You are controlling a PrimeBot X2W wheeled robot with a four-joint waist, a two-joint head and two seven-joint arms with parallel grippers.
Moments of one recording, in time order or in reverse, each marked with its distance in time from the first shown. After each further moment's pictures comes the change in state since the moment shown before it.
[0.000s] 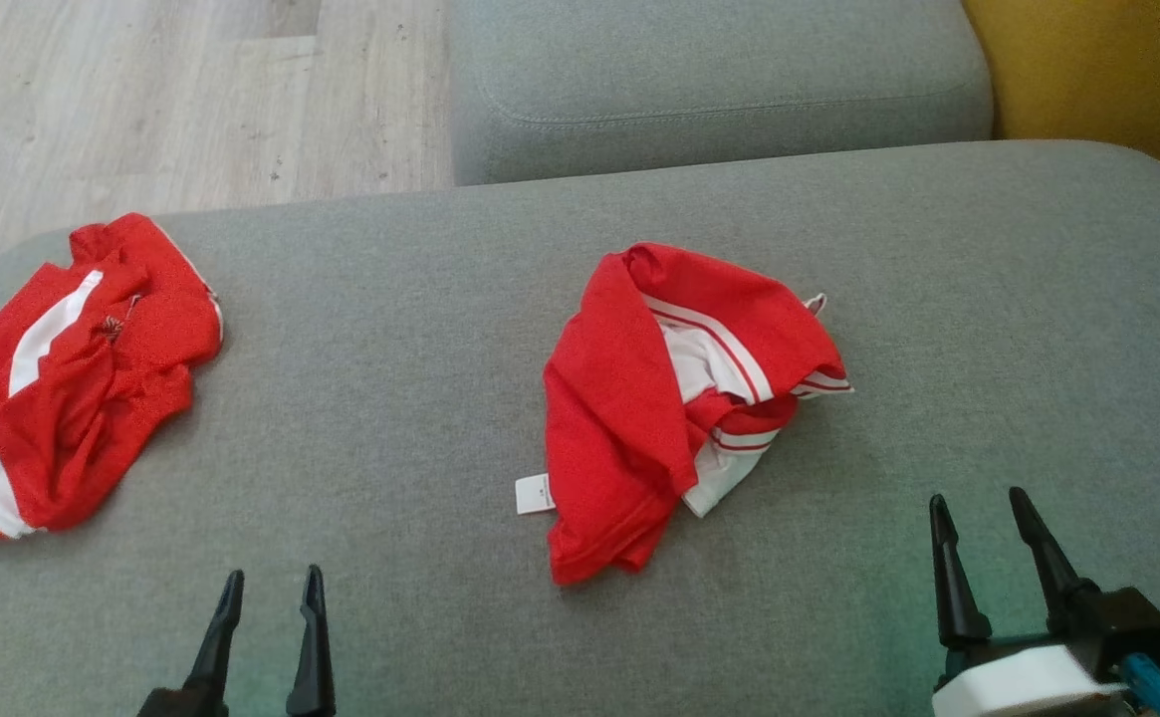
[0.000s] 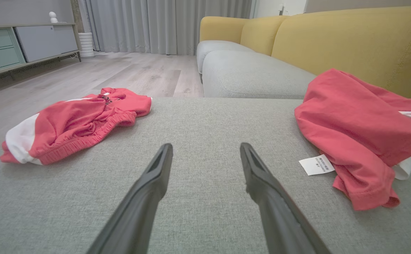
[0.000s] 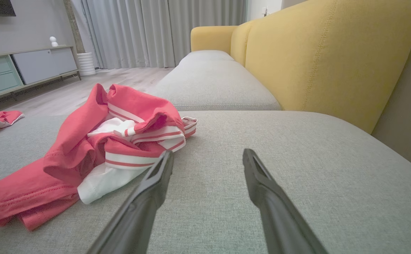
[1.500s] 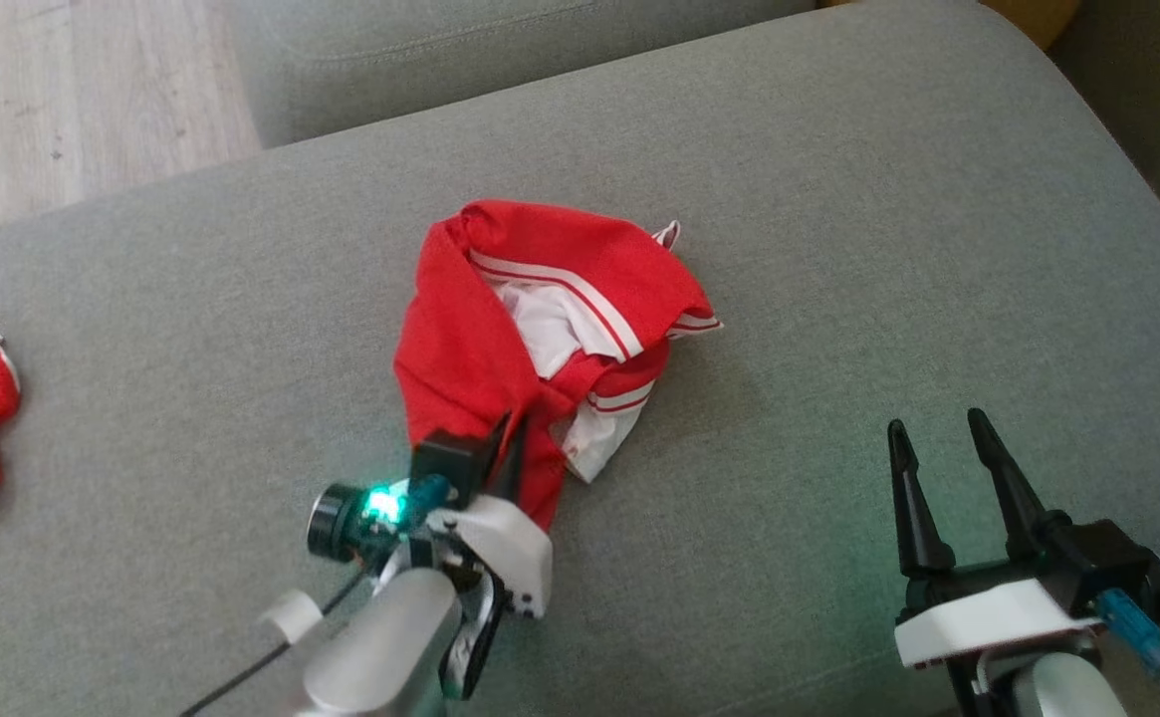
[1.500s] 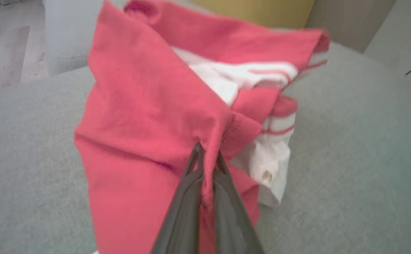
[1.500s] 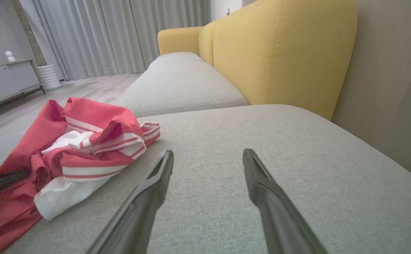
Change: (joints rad) left arm -0.604 -0.009 -0.686 0.433 -0.321 0.220 0.193; right arm -0.105 0.000 0.080 -0.021 0.054 0.000 0.000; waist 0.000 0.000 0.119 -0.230
